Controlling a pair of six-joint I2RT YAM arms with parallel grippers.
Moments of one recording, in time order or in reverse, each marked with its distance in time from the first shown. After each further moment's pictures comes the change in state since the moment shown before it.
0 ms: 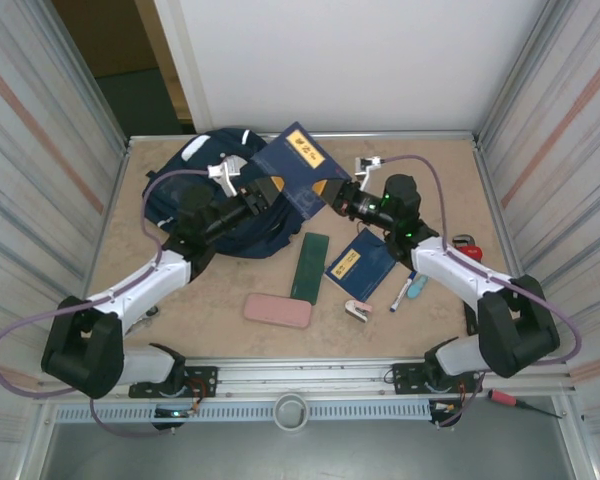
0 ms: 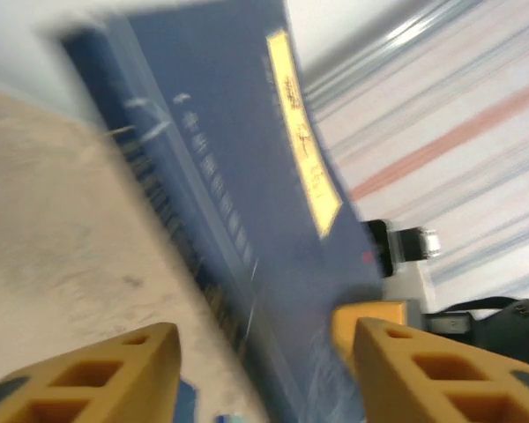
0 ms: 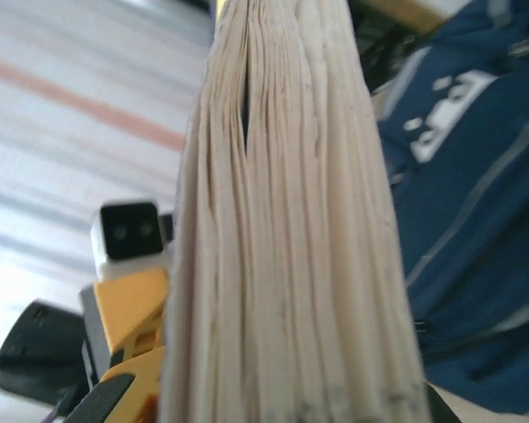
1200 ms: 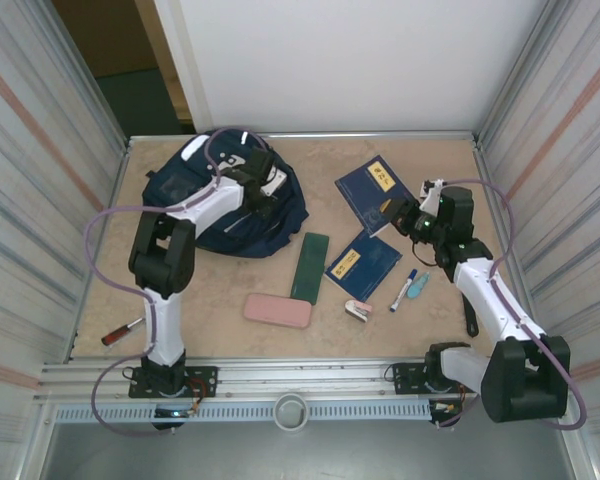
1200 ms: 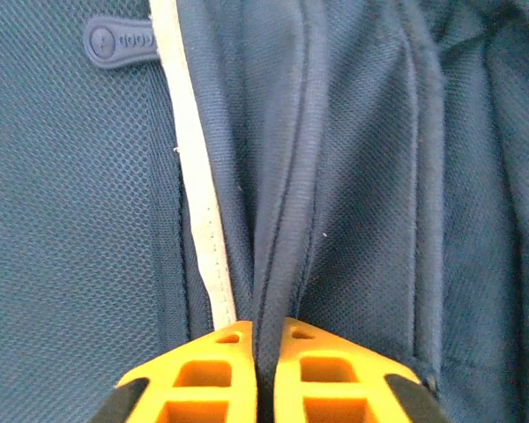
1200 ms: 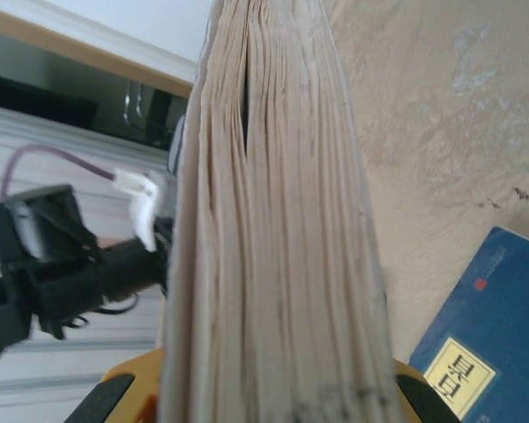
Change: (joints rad) left arm -0.002 0.708 0.784 -1.066 -0.486 1.063; right arm -0.320 -0.245 -0.109 -0.552 0.005 -0.254
